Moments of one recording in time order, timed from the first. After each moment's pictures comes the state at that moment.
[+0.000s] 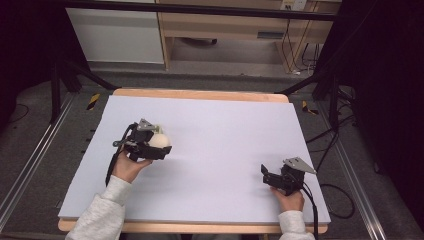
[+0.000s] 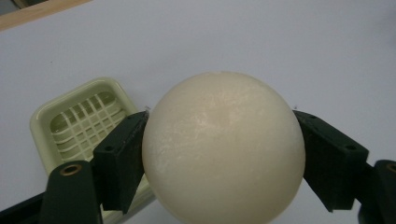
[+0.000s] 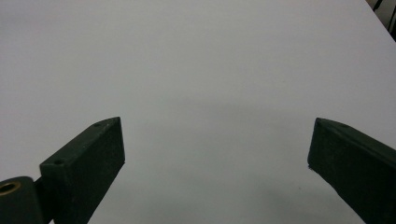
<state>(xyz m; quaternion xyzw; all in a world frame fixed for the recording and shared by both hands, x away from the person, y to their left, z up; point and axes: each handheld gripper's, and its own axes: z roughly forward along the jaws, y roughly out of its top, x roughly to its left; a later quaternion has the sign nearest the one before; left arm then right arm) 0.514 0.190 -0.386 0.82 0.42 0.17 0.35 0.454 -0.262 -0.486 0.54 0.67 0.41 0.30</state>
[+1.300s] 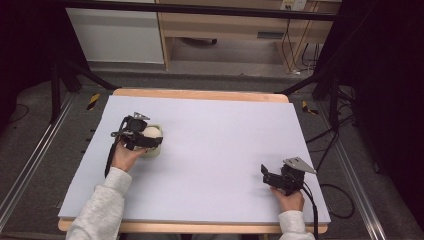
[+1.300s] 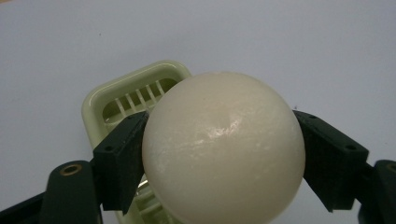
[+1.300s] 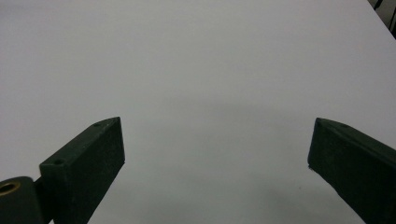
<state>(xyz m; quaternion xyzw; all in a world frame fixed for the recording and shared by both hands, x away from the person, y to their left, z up) 0.565 0.217 -0.415 0.80 0.48 0.18 0.32 0.454 -0.262 -0.486 0.54 0.67 0.41 0.30</state>
